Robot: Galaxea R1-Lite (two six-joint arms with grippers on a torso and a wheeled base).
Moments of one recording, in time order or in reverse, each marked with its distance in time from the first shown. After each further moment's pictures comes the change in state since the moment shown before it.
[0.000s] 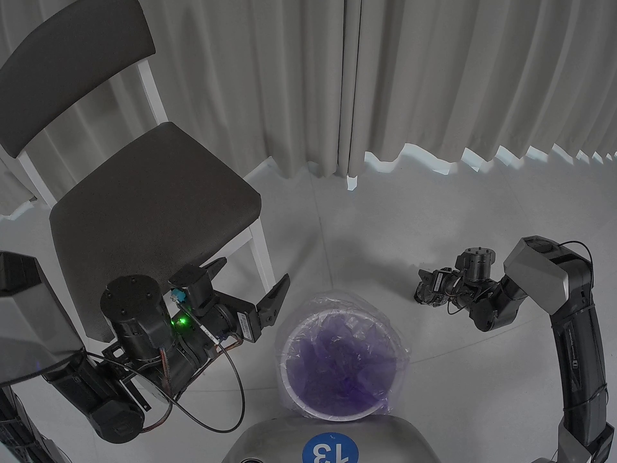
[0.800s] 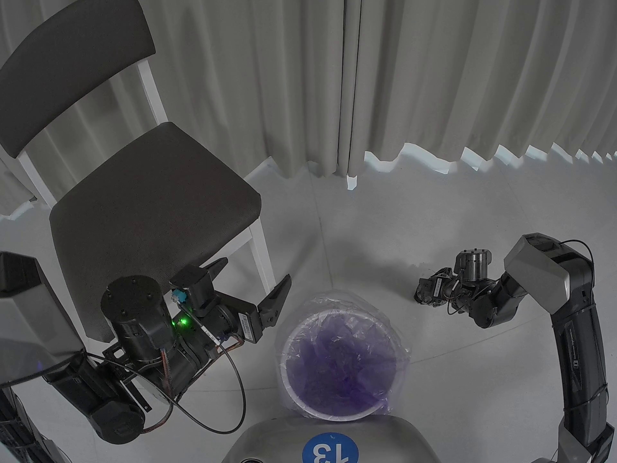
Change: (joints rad) left arm -0.005 0.000 0.000 0.000 0.001 0.000; right arm 0.009 -0.012 -0.021 0.149 -0.038 0.001
